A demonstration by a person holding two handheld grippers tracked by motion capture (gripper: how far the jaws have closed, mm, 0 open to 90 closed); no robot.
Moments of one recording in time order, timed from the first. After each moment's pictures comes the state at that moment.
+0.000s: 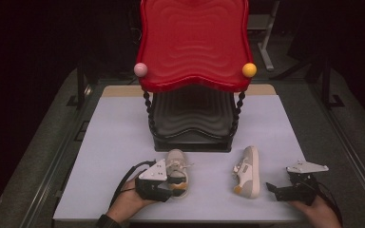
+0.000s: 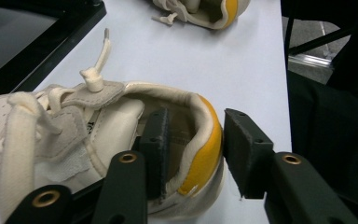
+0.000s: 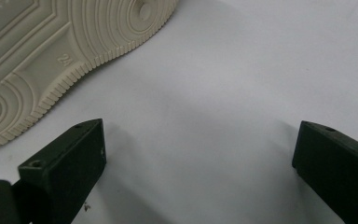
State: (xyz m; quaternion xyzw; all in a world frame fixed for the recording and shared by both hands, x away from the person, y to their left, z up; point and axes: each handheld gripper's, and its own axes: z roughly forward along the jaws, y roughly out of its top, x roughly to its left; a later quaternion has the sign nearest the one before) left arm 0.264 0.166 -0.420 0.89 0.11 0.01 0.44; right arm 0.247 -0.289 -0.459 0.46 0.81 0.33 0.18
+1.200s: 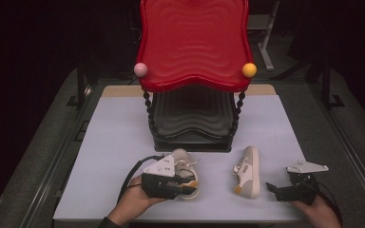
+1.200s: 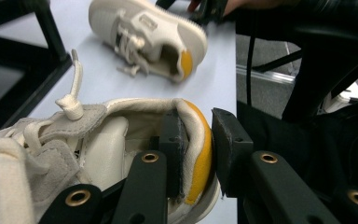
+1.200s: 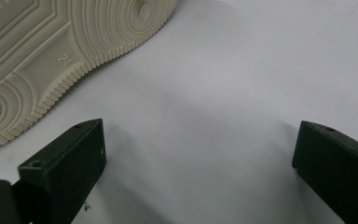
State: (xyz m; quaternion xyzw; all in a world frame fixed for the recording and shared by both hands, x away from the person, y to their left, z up) left arm 0.254 0.140 -0.371 0.87 0.09 -0.02 0.48; right arm 0.247 -0.288 -0.459 0.46 0.81 0.33 0.18
